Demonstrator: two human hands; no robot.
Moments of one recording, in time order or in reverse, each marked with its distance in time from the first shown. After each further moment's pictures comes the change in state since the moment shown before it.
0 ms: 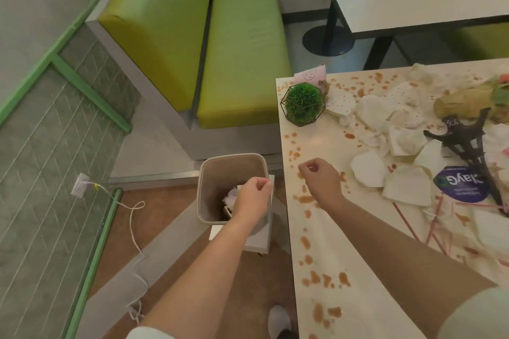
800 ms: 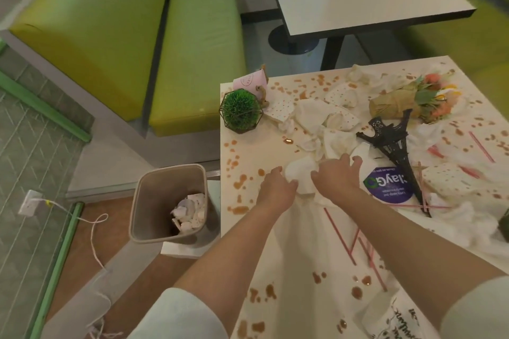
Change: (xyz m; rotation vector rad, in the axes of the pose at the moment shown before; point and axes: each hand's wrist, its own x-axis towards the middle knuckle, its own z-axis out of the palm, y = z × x) left_hand 0.004 0.114 0.179 0.204 -0.200 0.050; right_hand 0.076 0.062 -0.161 -1.166 -0.035 -0.060
